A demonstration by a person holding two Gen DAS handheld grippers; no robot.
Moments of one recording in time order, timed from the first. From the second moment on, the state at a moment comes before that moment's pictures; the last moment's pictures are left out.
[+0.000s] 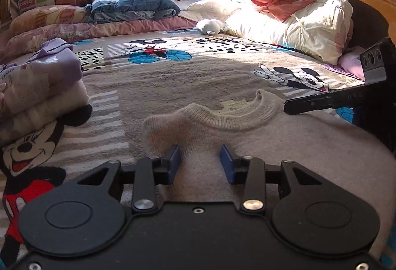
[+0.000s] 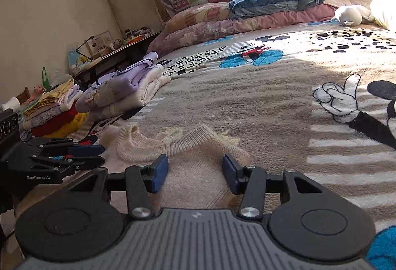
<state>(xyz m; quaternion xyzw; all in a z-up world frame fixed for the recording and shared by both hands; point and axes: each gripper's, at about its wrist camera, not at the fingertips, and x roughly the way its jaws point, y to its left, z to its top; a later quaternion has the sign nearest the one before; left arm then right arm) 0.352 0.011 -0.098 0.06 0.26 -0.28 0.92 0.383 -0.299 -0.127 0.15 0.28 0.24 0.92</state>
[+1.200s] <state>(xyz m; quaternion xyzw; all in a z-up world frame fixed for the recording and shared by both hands) 0.283 0.084 -0.093 -0.25 0.39 -0.18 0.87 0.262 -0.309 -0.135 0.34 0.33 0.15 0.87</state>
